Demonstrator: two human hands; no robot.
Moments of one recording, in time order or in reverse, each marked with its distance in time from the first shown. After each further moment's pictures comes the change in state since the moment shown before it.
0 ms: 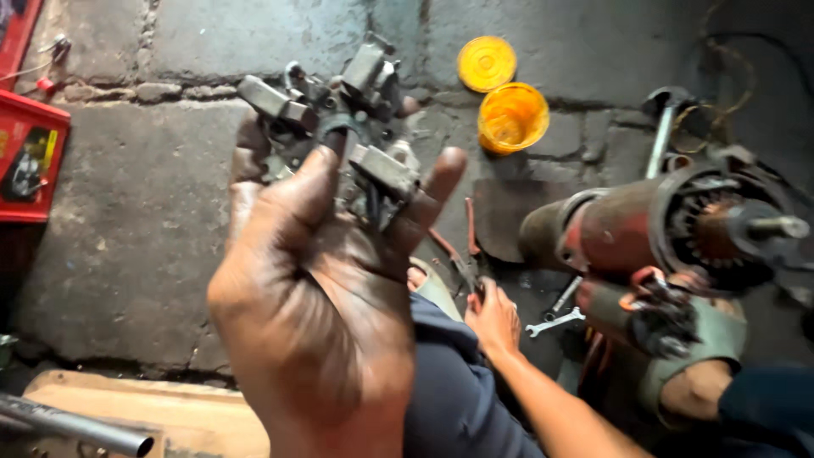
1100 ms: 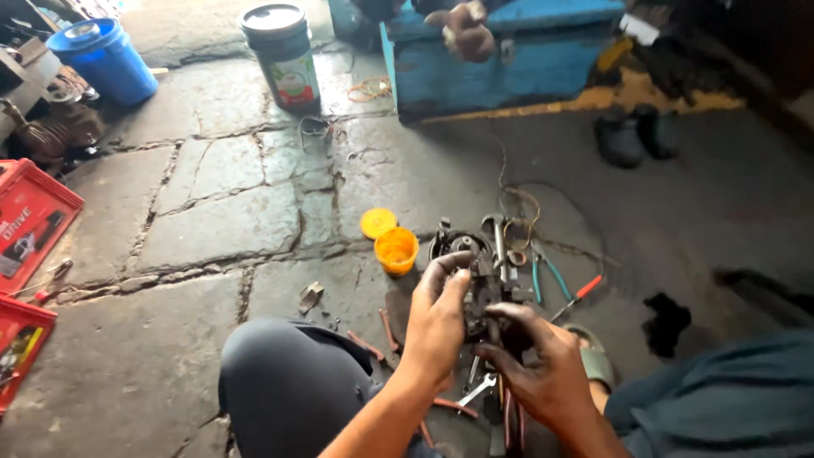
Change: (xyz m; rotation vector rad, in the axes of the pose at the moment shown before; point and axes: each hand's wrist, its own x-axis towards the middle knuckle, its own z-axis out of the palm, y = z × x) left_hand -0.118 -0.161 0.016 0.514 -0.430 -0.393; right_hand -0.151 -0.052 -0.363 0.418 0.445 -0.515
